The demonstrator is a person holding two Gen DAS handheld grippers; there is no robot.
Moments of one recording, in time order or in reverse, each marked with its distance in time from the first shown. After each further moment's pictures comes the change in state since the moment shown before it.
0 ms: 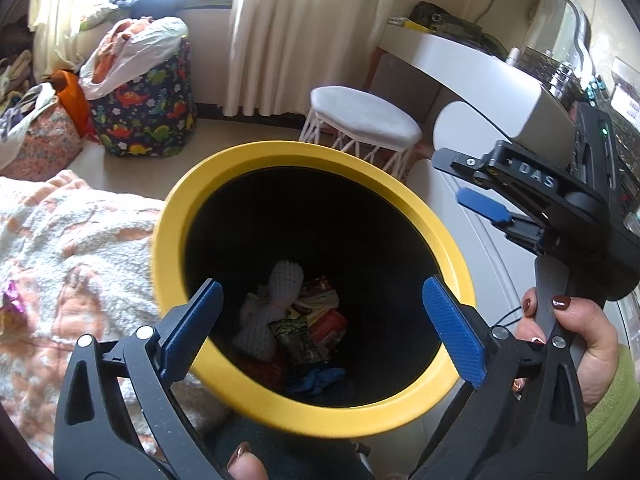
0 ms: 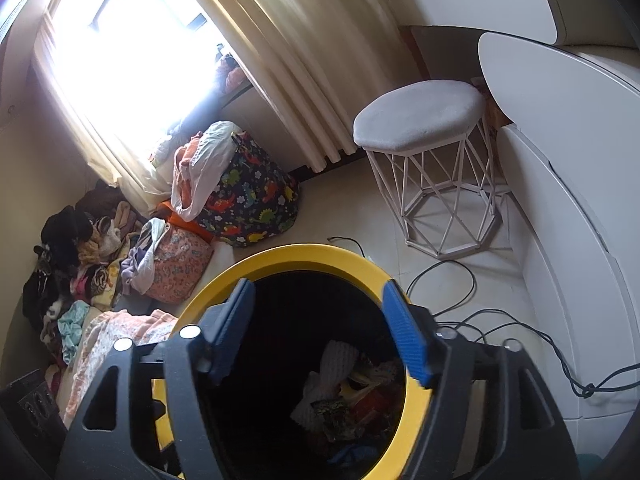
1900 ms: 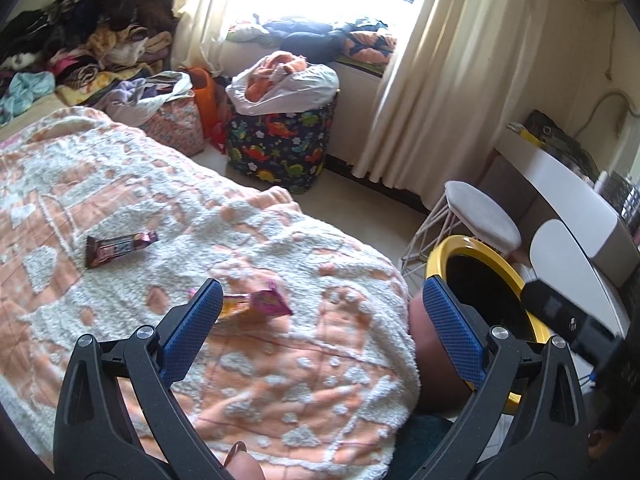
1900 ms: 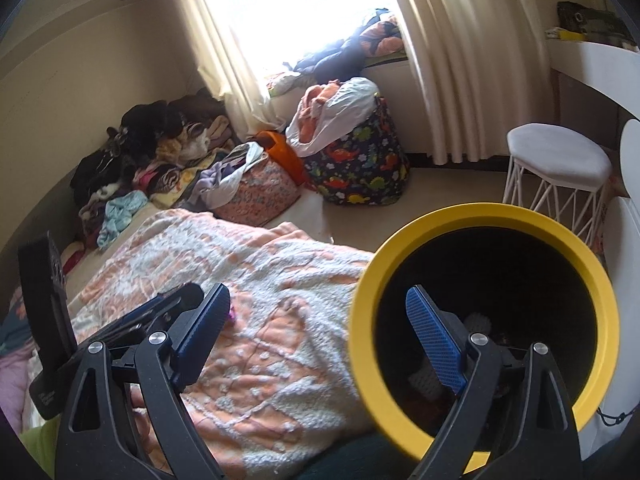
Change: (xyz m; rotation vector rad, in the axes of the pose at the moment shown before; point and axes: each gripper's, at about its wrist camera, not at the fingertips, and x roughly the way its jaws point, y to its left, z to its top) left arm -0.123 0.159 -0.029 -0.303 -0.246 0.276; right arm -0.008 0.181 -0.092 -0.409 0.098 0.248
